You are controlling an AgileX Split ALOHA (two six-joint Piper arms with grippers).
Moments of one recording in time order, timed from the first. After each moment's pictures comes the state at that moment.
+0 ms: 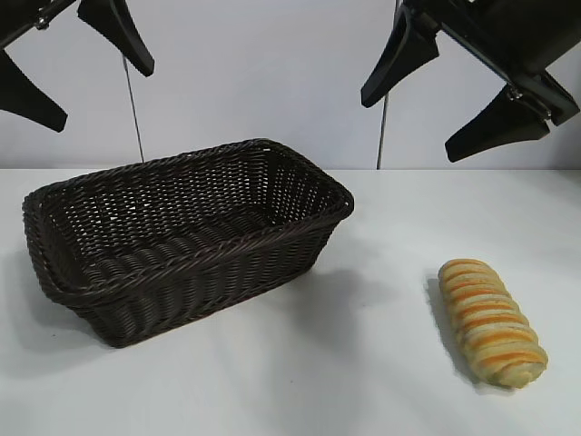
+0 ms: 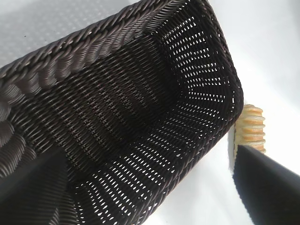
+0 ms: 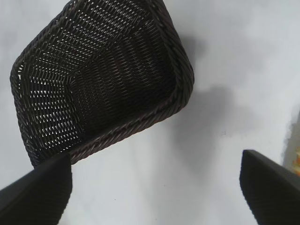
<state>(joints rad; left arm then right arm) -0.18 1.64 -1.30 -0.57 0.87 0.10 0.17 1.57 -1.15 0.67 0.79 -0.26</state>
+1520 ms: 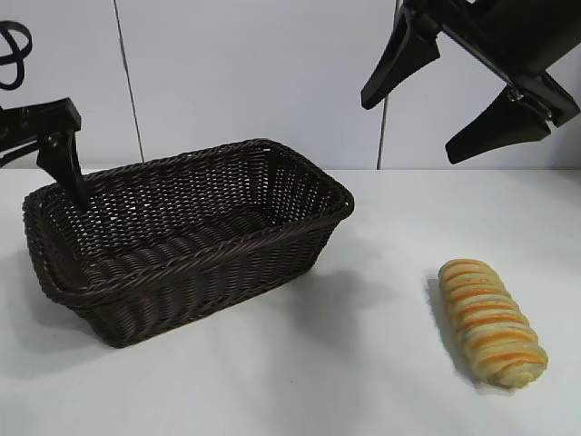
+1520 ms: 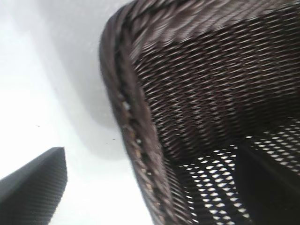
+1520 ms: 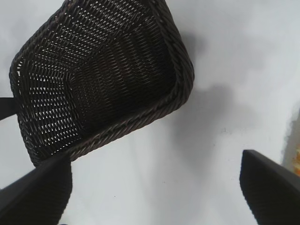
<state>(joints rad) -0.18 1.81 -1.01 -0.35 0.62 -0.15 0.17 1.57 -1.15 0.66 0.80 -0.26</state>
